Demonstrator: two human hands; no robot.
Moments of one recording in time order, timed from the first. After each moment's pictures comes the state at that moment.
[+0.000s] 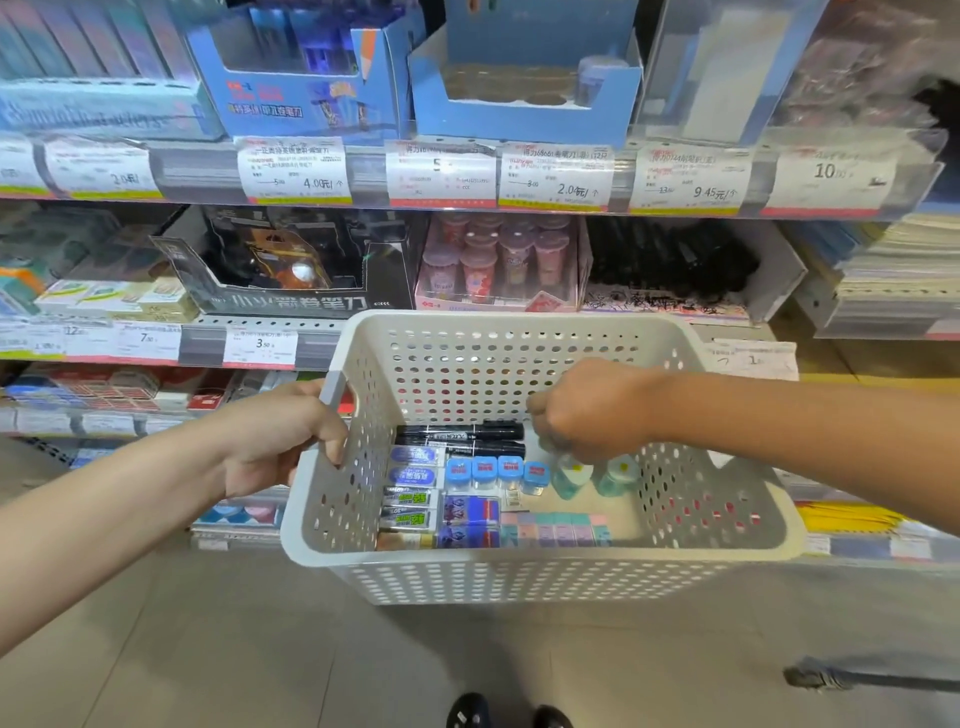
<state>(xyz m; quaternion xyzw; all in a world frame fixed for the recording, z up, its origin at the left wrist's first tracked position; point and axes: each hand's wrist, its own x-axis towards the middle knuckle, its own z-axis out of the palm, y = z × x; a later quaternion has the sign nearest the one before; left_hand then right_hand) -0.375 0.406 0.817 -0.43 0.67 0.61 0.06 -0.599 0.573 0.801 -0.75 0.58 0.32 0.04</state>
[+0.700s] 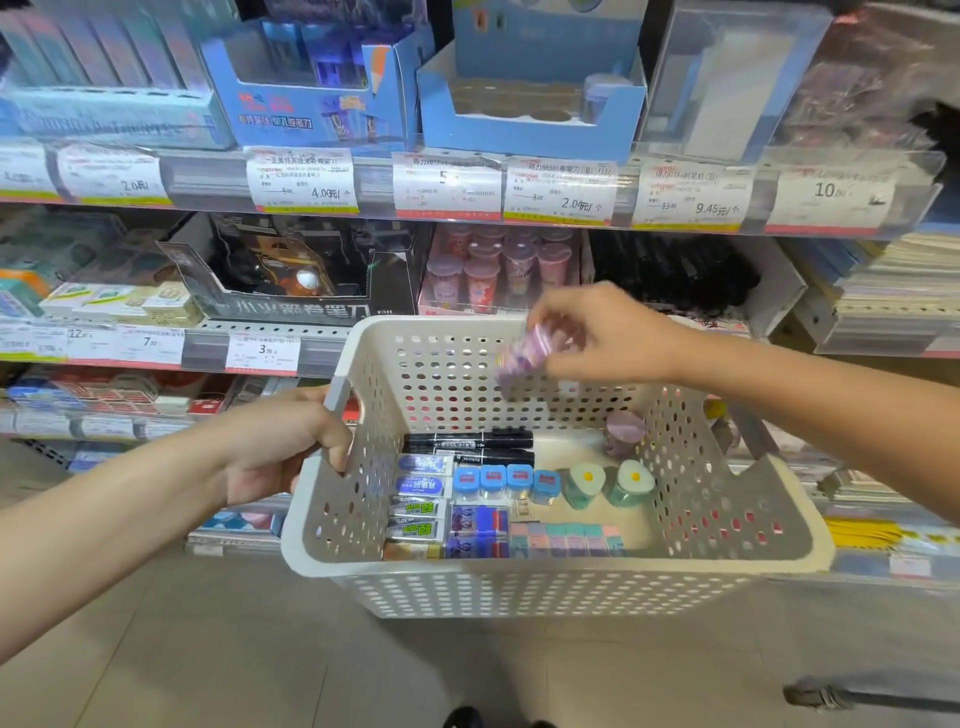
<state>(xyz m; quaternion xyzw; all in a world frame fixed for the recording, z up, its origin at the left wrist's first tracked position) -0.374 0.405 0.816 -0.43 0.65 0.62 0.05 -0.624 0.560 0.835 -0.63 0.73 -0.21 0.13</state>
